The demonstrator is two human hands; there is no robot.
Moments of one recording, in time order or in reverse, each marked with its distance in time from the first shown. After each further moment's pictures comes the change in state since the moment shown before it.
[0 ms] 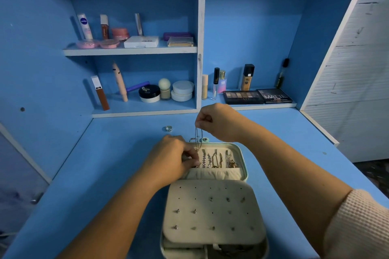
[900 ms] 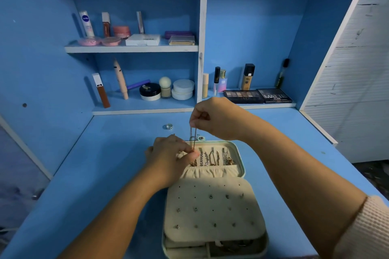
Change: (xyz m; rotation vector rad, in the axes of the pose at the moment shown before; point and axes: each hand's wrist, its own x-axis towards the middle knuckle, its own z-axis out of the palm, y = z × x) left_hand -0.009 0.000 0.009 -0.054 0.061 -0.233; right_hand -0.014 -0.028 -0.014 -0.037 -0.021 -0.075
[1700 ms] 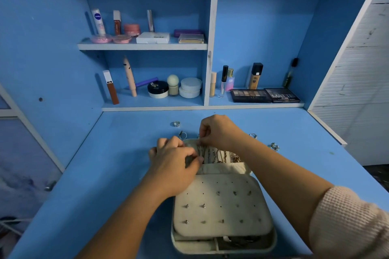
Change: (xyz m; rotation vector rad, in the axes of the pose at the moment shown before) left_hand -0.023 -0.003 0.004 0.201 0.079 0.049; right_hand 0.019 0.032 0.058 -0.021 0.002 0.121
